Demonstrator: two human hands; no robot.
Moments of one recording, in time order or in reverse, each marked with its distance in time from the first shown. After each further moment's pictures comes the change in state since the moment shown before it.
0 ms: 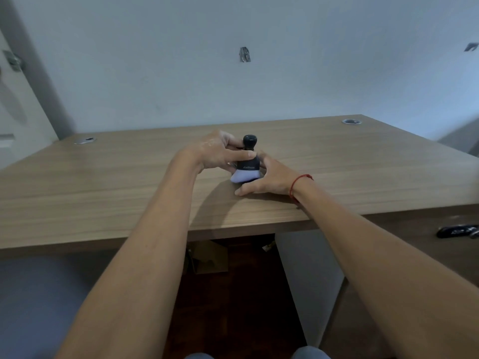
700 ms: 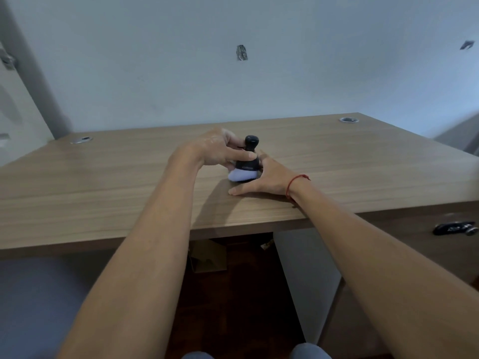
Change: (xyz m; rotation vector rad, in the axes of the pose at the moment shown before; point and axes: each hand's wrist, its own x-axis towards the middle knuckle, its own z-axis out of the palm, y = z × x) left_hand 0.004 0.006 -0.001 0.123 -0.029 -0.009; right_hand 0.001 0.001 0.004 -0.051 0.043 -0.023
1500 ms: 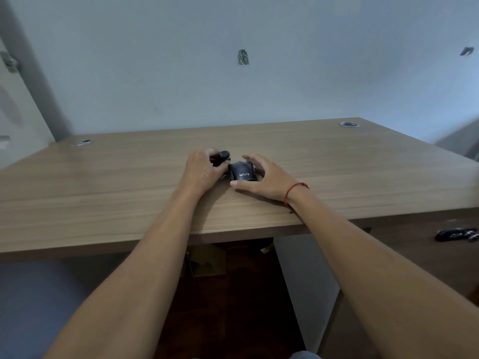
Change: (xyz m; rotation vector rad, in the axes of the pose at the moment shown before) left_hand -0.001 -0.056 0.021 0.254 0.648 0.046; right_hand 0.004 0.005 0.009 -0.072 0.122 -0.057
